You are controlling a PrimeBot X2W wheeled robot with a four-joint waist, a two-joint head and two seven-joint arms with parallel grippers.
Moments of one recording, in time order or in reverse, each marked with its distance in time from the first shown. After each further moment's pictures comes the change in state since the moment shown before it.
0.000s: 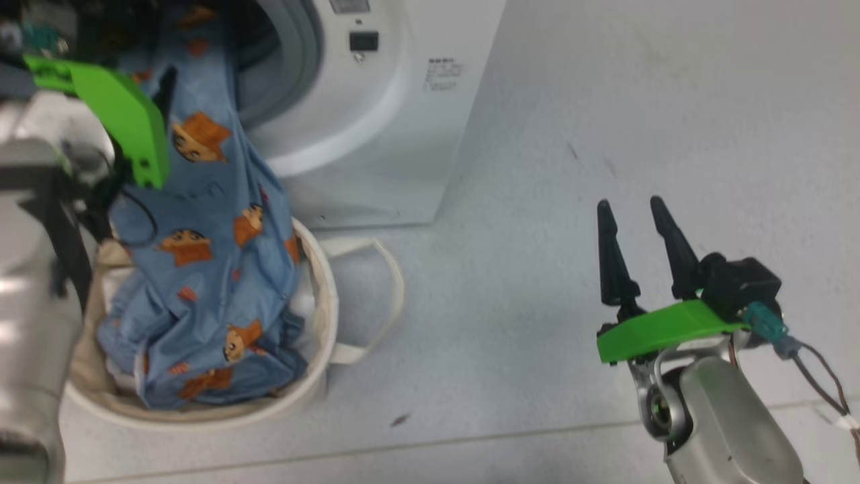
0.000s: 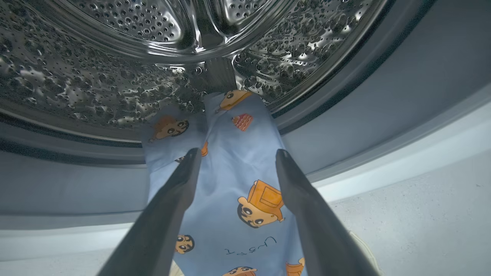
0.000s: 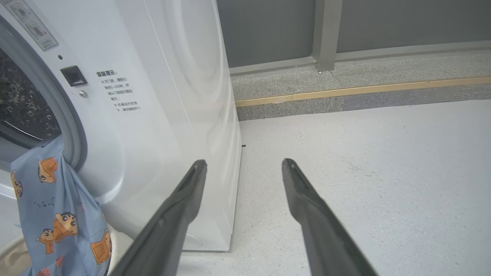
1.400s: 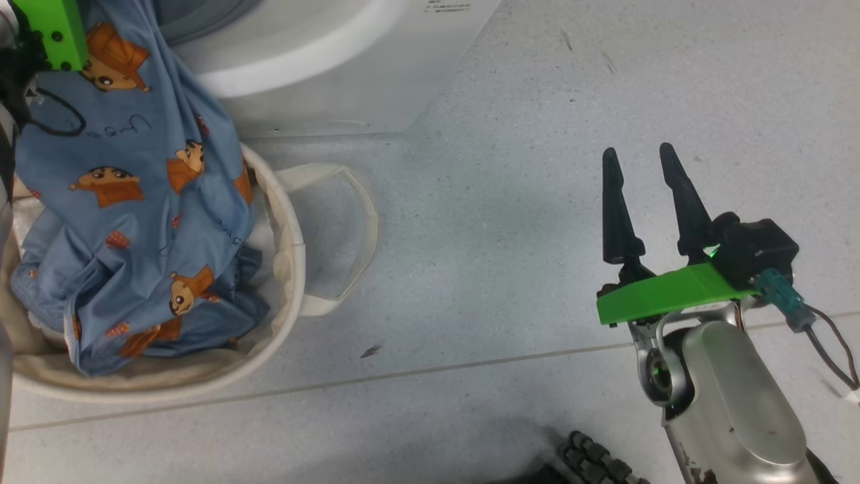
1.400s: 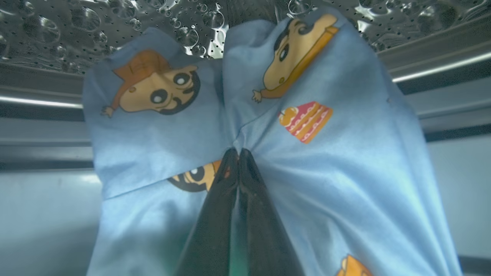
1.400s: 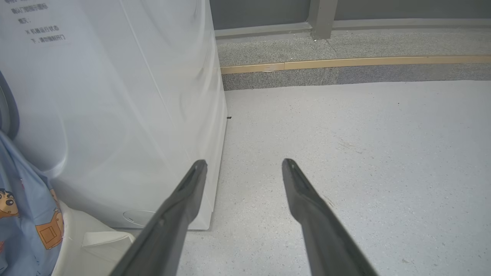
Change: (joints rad) left arm -0.415 -0.023 -0.050 0.444 -0.017 -0.001 0.067; right arm -0.076 0.017 -0.020 -0.053 -0.033 0.000 0.000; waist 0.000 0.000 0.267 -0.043
